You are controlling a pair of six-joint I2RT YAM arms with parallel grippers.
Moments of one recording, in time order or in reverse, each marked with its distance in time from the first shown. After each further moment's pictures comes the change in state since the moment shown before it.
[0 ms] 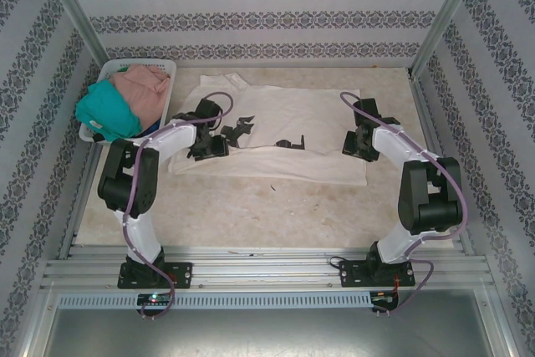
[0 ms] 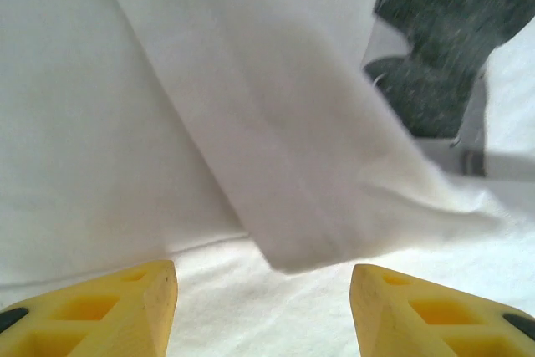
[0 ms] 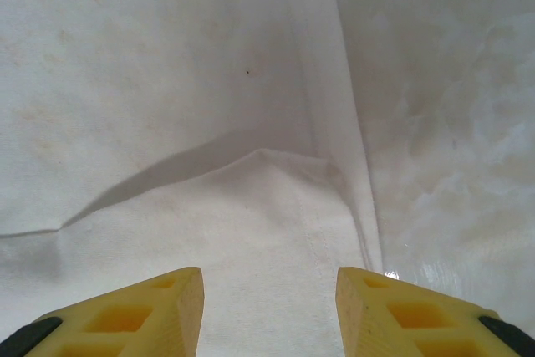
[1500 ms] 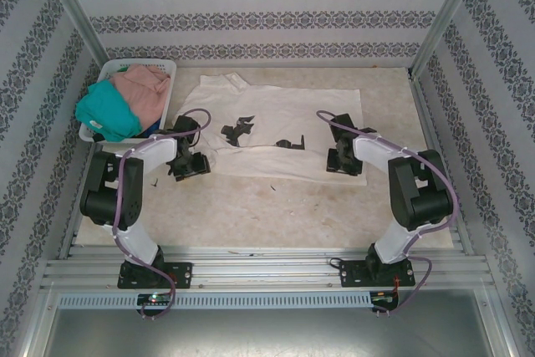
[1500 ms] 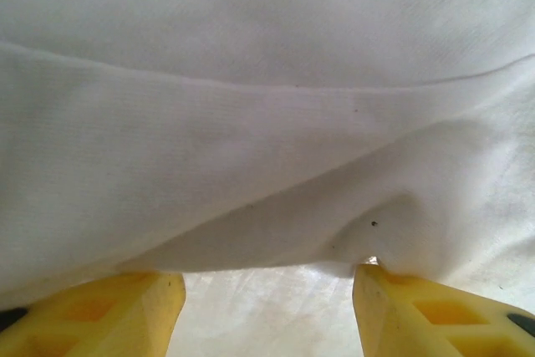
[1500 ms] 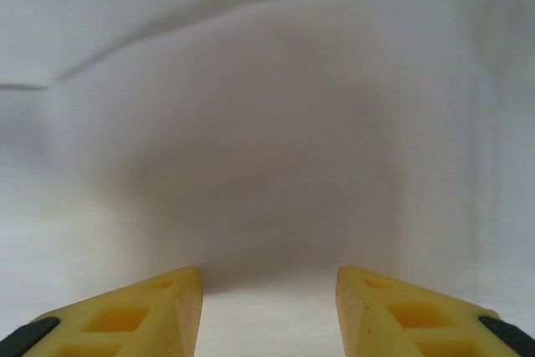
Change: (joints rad) left arm 0.130 -0.138 -0.236 -0.005 0.023 0.008; right arm 0.132 0.055 -0.107 0.026 0.008 0.043
